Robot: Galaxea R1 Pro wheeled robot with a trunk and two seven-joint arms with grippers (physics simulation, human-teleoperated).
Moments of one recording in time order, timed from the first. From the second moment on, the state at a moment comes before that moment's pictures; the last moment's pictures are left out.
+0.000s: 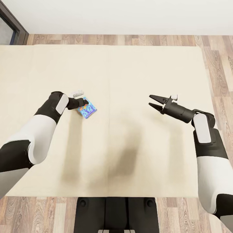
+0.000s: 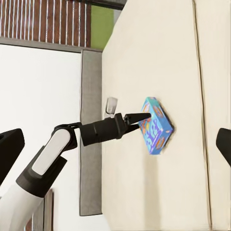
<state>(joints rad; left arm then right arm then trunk) -1.49 0.03 0.08 -0.49 0.23 0.76 0.03 -1.02 -0.17 -0.16 -1.23 -0.81 1.04 0.72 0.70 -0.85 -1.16</state>
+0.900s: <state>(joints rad) -1.49 0.02 0.07 -0.48 0.24 0.76 0.03 -1.02 -0.17 -0.16 -1.23 -0.81 1.04 0.72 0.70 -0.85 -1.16</state>
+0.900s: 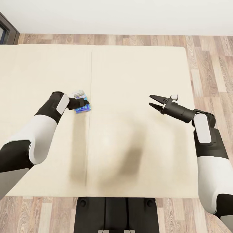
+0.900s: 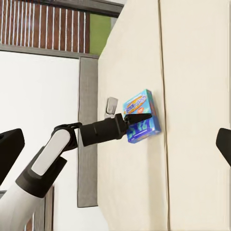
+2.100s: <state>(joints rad) -1.49 0.02 0.07 -0.50 0.24 0.76 0.03 -1.02 -0.17 -0.16 -1.23 -0.81 1.04 0.72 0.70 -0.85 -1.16</state>
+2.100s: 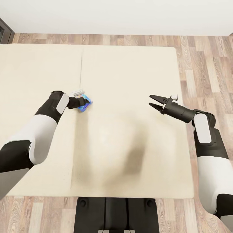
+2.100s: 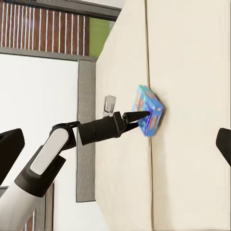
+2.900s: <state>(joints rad) -1.49 0.01 0.07 -0.50 0.24 0.76 0.03 -1.02 -0.18 -0.16 -1.23 -0.81 1.04 0.72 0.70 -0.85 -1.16</state>
